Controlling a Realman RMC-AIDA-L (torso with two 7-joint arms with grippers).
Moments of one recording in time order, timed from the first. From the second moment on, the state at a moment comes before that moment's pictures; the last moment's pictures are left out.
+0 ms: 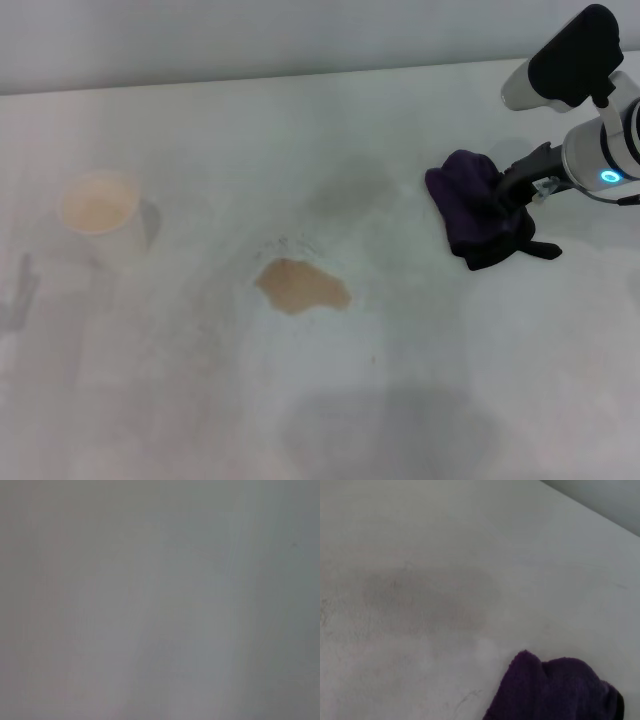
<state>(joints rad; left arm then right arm) -0.24 -2.08 2.83 0.18 -1.35 1.34 -0.14 0.55 2.02 -1.32 -0.93 0.60 0.98 -0.83</state>
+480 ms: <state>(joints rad) -0.23 -2.08 2.83 0.18 -1.39 1.34 -0.14 0.57 2.01 -1.32 -0.87 0.60 0.97 -0.83</state>
